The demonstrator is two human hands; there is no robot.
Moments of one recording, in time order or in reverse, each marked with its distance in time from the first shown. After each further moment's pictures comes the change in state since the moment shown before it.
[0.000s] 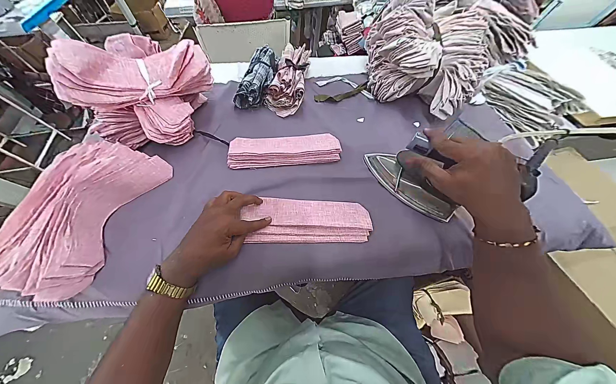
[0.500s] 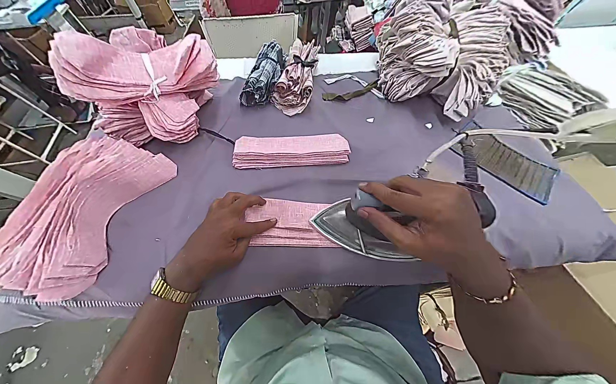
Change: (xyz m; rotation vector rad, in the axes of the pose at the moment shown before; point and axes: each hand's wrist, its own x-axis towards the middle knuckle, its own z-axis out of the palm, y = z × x) left_hand 0.001 0.003 0.000 -0.014 -0.004 -0.034; right_hand -0.024 -0.104 -0.004 0.339 0.024 -0.312
